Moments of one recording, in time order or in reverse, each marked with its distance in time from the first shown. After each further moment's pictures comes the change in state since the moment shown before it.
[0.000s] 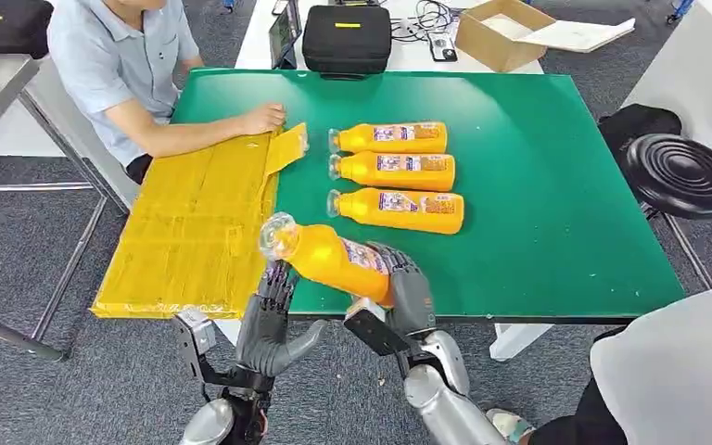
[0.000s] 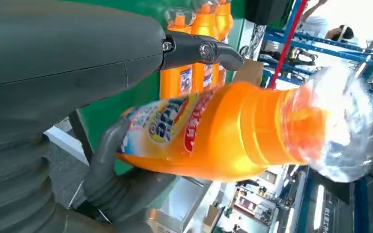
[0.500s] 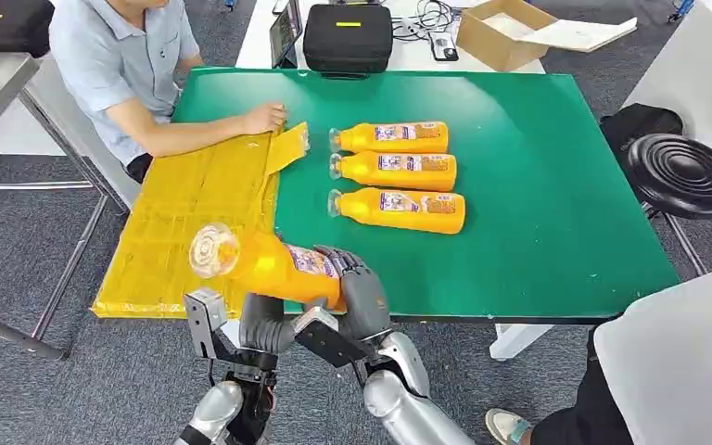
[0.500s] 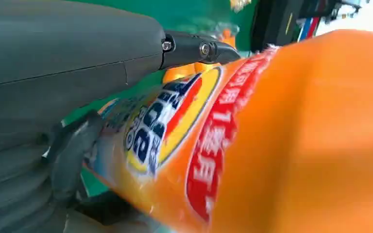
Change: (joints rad) left arm -0.078 -0.021 0.012 0.071 -0.005 0.151 0.010; right arm -0.020 0.085 0.148 0.004 -0.061 0.012 0.013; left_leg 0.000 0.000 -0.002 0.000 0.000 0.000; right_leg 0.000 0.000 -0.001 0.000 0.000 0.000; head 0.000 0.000
